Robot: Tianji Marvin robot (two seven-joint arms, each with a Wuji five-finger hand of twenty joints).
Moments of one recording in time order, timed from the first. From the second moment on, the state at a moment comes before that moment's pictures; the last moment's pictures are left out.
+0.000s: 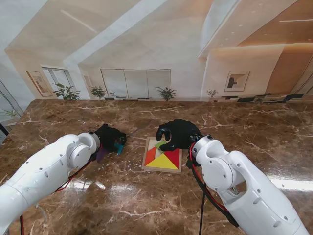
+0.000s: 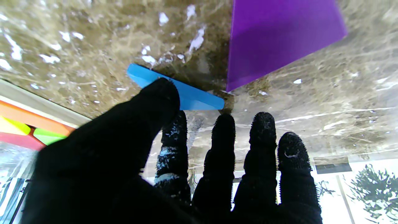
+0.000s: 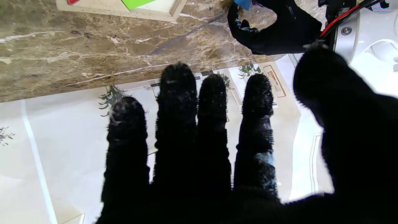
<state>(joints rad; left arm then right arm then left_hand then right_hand) 0.98 -1.05 -0.71 -1.05 0.82 -0.15 -0.14 -1.45 -1.07 1.08 -1.86 -0.74 0.13 0.21 0.74 -0.61 0.87 -0.10 0.46 -0.10 0.78 0.51 0.58 0.16 0.41 0.55 0.45 0.22 0.59 0.61 0.04 0.26 1.09 0.81 0.36 -0.89 1.17 -0.19 0.76 -0.19 0.75 0.39 0.91 -0.01 0.72 0.51 0.99 0.02 1.07 0.57 0.48 0.23 1.31 0.75</state>
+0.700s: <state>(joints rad) 1.01 -1.08 -0.70 -1.00 0.79 -0.10 0.04 -1.43 -1.07 1.07 -1.84 -0.70 0.13 0.22 0.82 -0.63 0.87 -0.11 0.46 -0.08 0.98 0.52 0.64 0.17 0.48 0.81 0.57 0.22 0.67 0.64 0.17 0.30 1.19 0.84 0.36 -0.89 1.17 -0.19 0.76 -0.19 0.74 0.39 0.91 -0.01 0.72 0.51 0.99 0.02 1.07 0.57 0.48 0.23 1.31 0.75</state>
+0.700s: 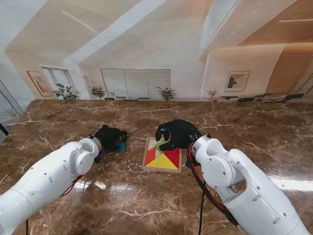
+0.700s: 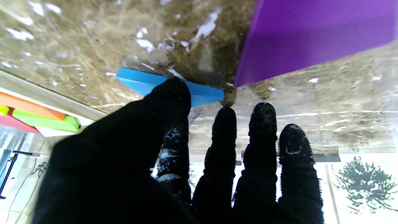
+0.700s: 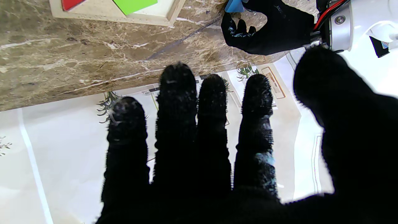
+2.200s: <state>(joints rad) 1.07 -1.12 -0.81 -0.99 0.69 -0.15 0.05 -1.44 -1.06 1.09 -1.83 -0.71 0.16 0.25 0.78 -0.68 0.81 -0.13 0.60 -0.12 0.93 0.51 0.72 0.18 0.55 0.81 0.58 0.28 0.75 0.72 0.11 0.36 1.20 0.91 0.36 -0.85 1.17 -0.18 0.76 -0.17 0.72 0.37 0.92 -0.01 0.72 0.51 0.99 0.02 1.07 0.57 0.48 0.23 1.31 0.75</state>
